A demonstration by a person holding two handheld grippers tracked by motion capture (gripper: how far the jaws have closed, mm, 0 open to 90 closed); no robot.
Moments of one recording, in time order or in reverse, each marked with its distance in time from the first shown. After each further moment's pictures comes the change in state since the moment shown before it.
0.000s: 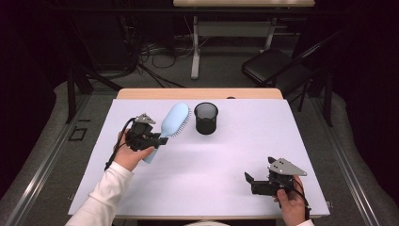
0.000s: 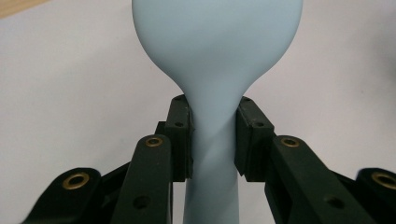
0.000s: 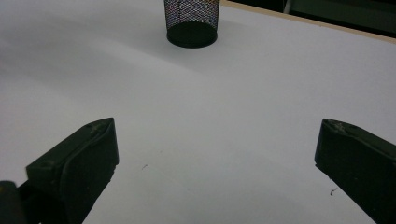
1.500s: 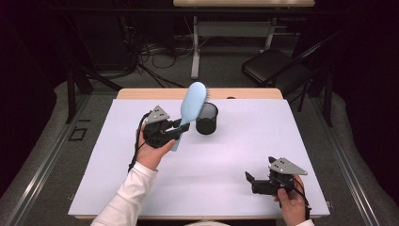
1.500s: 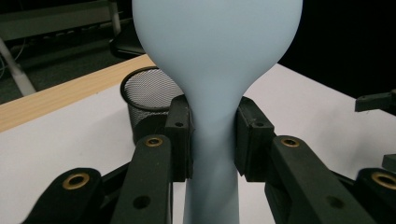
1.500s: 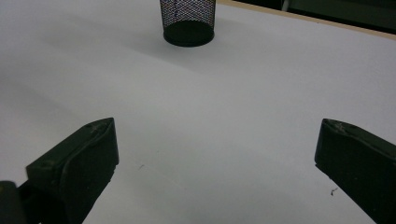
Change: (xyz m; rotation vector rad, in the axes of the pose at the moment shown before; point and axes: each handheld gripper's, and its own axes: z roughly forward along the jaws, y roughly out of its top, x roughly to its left) left arm -0.050 0.032 0.011 -0.363 -0.038 0.052; right arm -0.002 -0.001 0.001 0.004 -0.004 0.014
